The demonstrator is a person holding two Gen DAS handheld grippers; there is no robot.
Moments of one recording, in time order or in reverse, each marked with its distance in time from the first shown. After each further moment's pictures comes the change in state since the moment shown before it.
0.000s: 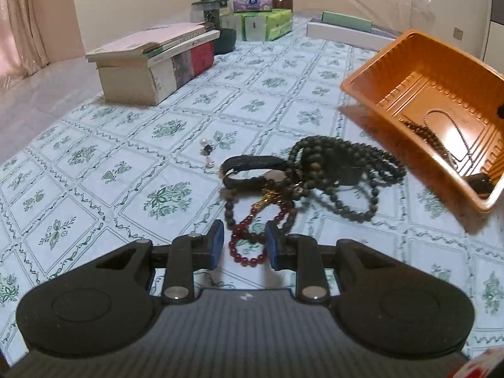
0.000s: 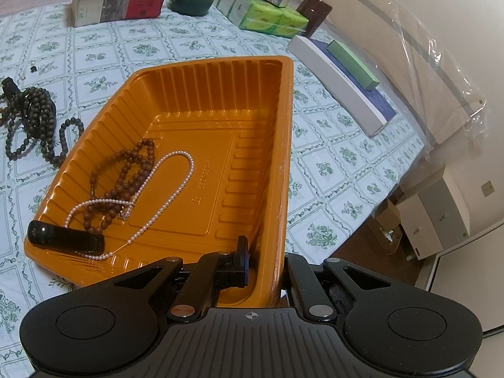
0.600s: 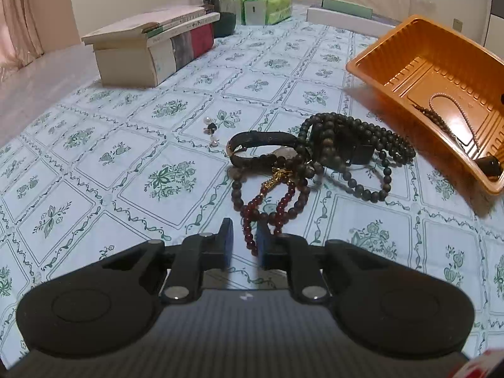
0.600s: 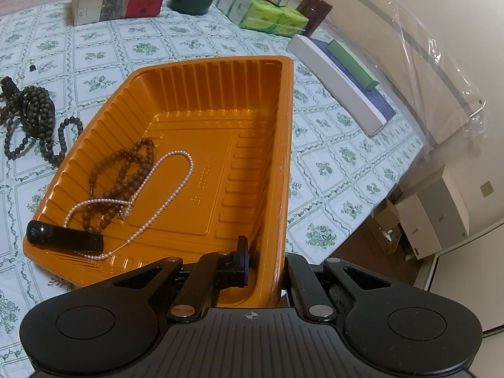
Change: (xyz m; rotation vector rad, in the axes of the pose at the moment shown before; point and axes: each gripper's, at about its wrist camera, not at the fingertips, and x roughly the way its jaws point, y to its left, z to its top) left arm 0.013 0.012 -0.009 0.005 0.054 -0.019; right arm 0.001 0.000 0.000 0.001 0.002 -0.001
